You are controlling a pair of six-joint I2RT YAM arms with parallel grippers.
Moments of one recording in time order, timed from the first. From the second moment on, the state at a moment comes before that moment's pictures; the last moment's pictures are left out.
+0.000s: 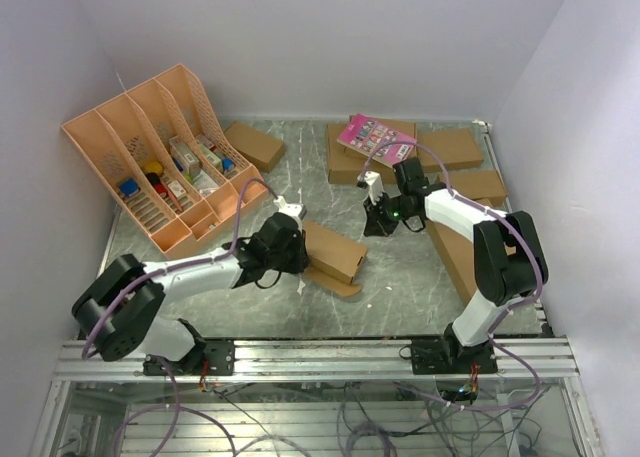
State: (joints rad) left arm -0.81 1.35 0.61 0.03 0.01 -0.60; right arm 0.31 1.71 1.05 -0.41 -0.61 -0.46
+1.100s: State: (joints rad) left arm -0.81 1.13 0.59 0.06 -0.02 -0.40; right arm 0.29 1.50 0.98 -0.58 -0.78 -0.69
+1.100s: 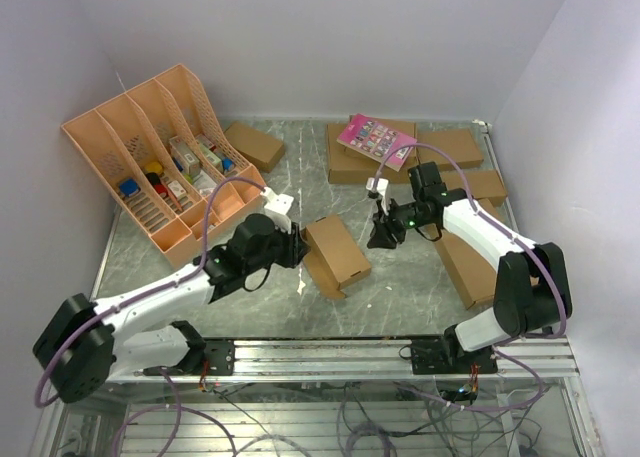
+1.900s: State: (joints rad) left arm -0.83 1.02 0.40 0.43 0.05 -0.43; right arm 0.21 1.50 0.98 -0.63 -1.05 -0.71
